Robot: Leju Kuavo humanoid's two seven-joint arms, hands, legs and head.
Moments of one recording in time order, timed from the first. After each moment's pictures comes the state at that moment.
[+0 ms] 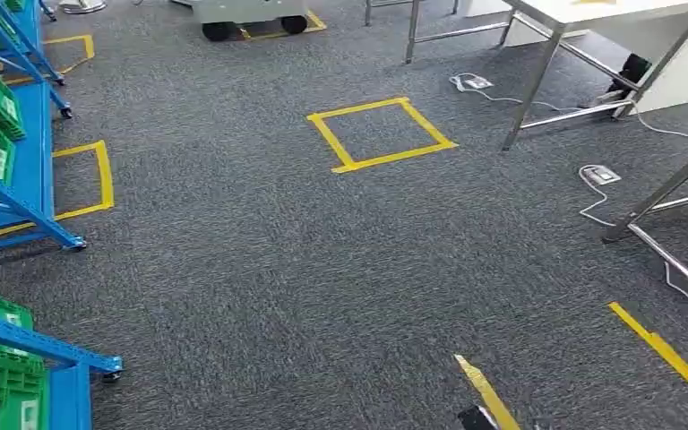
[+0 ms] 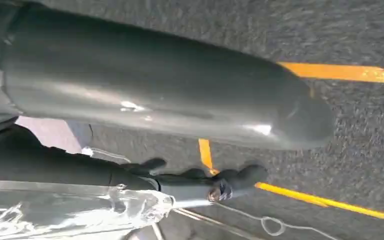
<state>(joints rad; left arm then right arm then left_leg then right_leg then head) 0.57 -0.34 0.32 -1.41 -0.23 0.13 0.36 -0.07 0.18 -0.93 -0.26 1.56 -0.59 -0.07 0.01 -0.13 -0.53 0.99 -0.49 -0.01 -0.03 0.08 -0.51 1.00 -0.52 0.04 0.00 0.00</state>
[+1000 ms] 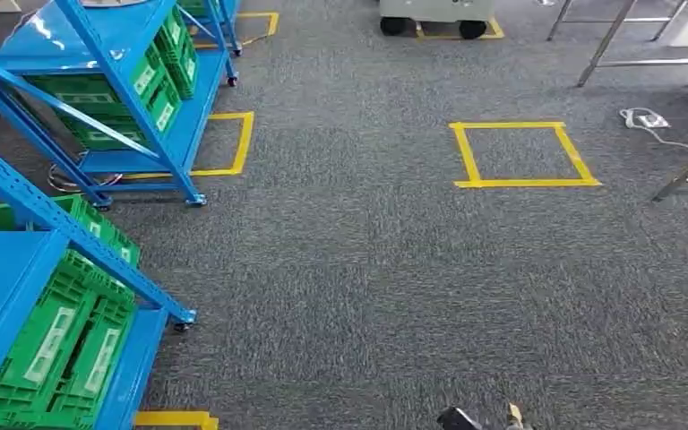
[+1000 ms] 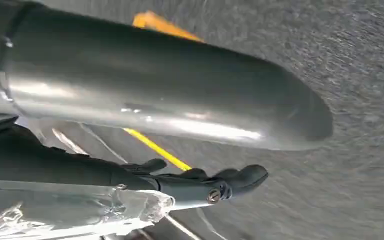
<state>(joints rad) 0.51 -0.34 0.37 -1.32 0.11 0.39 0.43 -0.07 0.17 -0.68 -0.25 1.57 -0.48 0.01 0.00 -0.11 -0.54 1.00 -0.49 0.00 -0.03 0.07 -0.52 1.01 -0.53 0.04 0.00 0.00</state>
